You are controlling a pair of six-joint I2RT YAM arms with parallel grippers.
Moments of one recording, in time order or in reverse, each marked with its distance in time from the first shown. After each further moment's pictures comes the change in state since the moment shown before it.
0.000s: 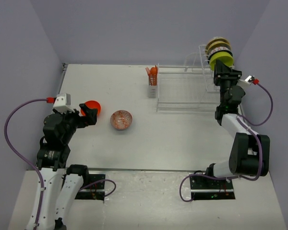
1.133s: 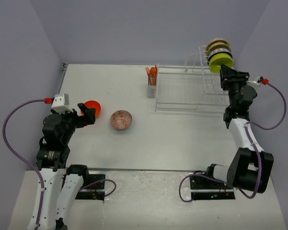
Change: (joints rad) left arm 0.014 -0.003 0.000 -0.002 -0.031 0.000; right arm -0.113 -0.168 0.022 -0.330 -0.165 -0.071
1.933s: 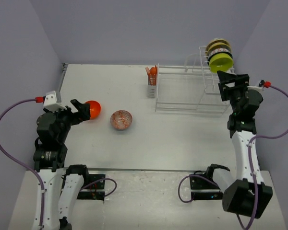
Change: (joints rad) left arm 0.092 0.027 0.077 0.011 0.006 -0.032; right arm 0.002 -0.325 0.034 -0.499 -0.053 -0.170
